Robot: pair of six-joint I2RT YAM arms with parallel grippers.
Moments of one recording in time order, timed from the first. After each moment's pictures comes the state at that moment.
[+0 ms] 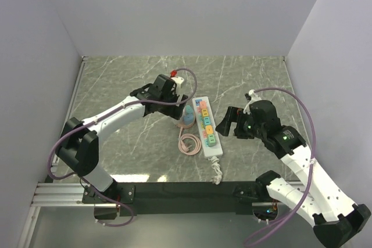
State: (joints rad) left arm -0.65 1.59 1.23 -0.49 -0.02 -0.19; right arm 0.48 0.80 0.85 -0.74 -0.15 0.59
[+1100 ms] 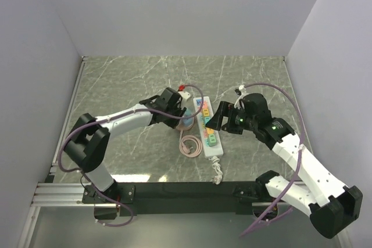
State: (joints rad) left arm -0.72 1.68 1.12 -0.37 -0.03 -0.04; right arm 0.48 0.93 0.84 -0.60 -0.30 0.66
